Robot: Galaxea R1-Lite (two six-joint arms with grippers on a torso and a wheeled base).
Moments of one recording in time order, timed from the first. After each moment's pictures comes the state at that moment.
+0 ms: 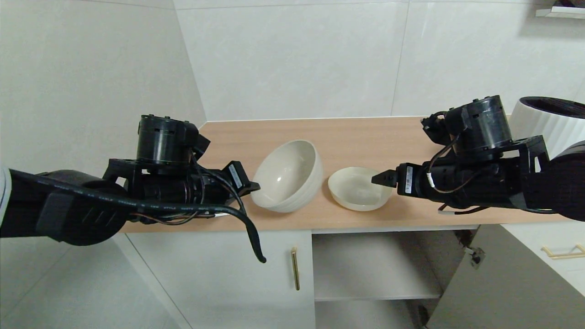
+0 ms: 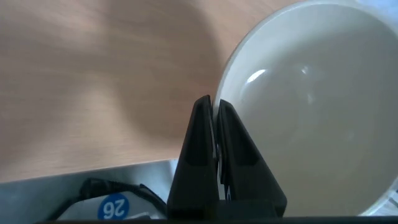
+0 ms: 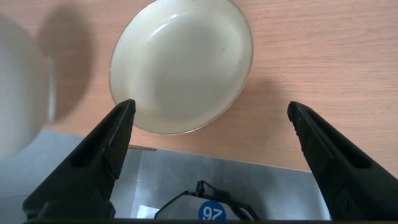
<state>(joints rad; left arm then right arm) -0.38 1.75 -1.02 -0.24 -0.17 -0.78 0.54 1.72 -1.18 -0.02 -0.16 0.44</state>
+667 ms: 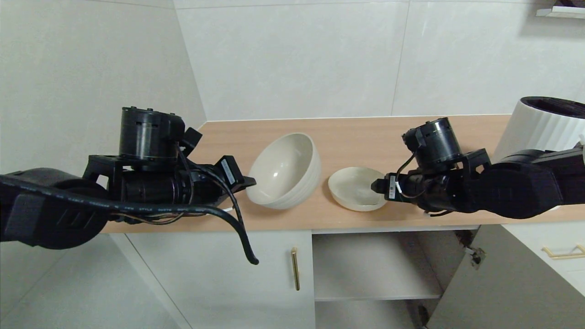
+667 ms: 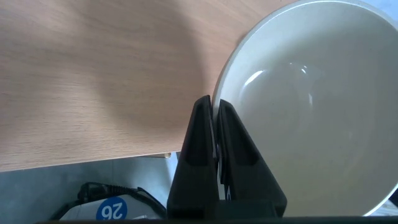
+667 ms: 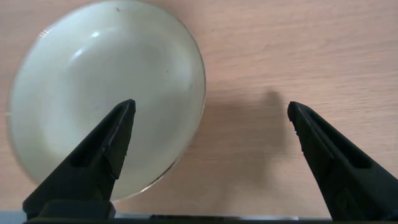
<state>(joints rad) -0.38 1.70 -1.01 -0.23 -0.17 -0.77 0.55 1.88 -1.25 -0.02 -0.38 0.44</state>
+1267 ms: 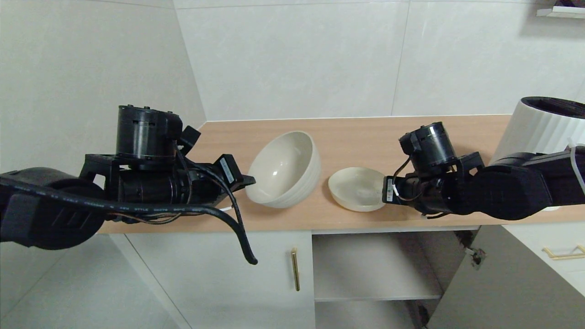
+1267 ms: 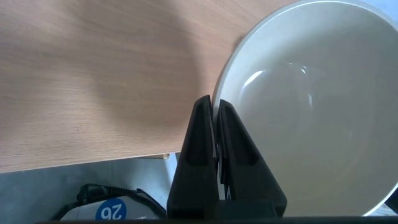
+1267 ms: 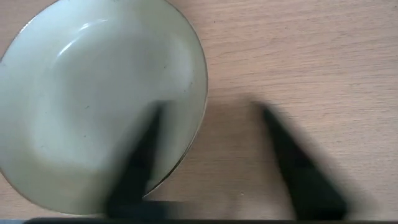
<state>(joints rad) -0.38 1.69 -1.01 -0.23 -0.17 -0.77 0.55 1.90 -1.26 -0.02 -0.38 0.44</state>
